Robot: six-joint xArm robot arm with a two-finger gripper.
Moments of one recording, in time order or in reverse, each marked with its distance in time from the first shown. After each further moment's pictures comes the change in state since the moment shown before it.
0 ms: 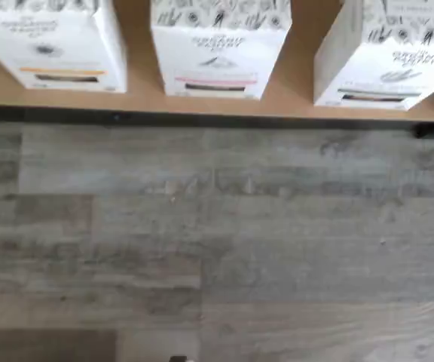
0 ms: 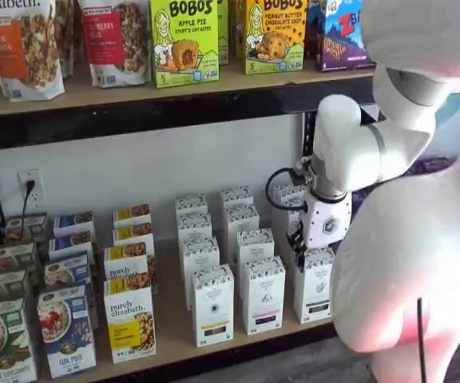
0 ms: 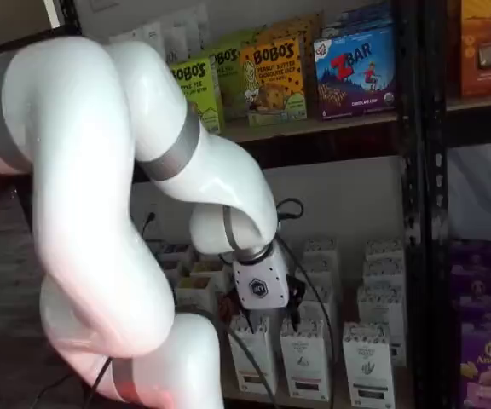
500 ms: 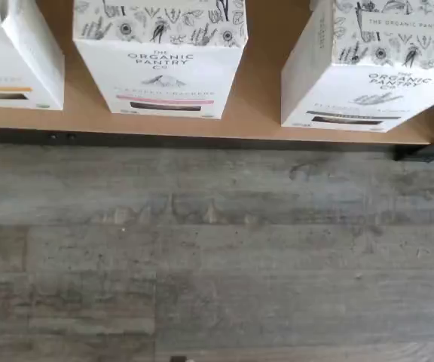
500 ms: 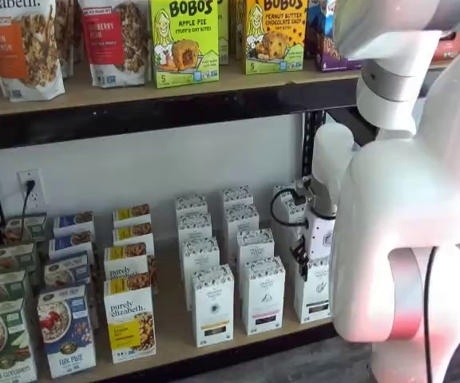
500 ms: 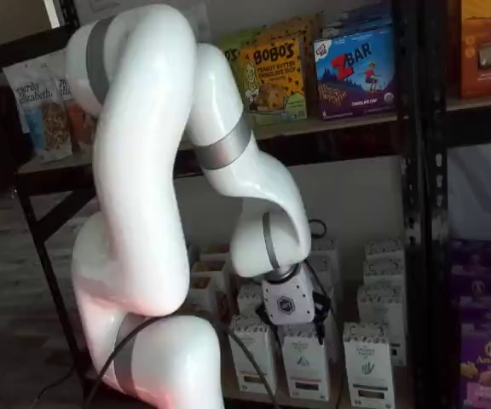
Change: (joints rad) arm -0.132 0.423 -0.166 -0.262 -0.258 0.134
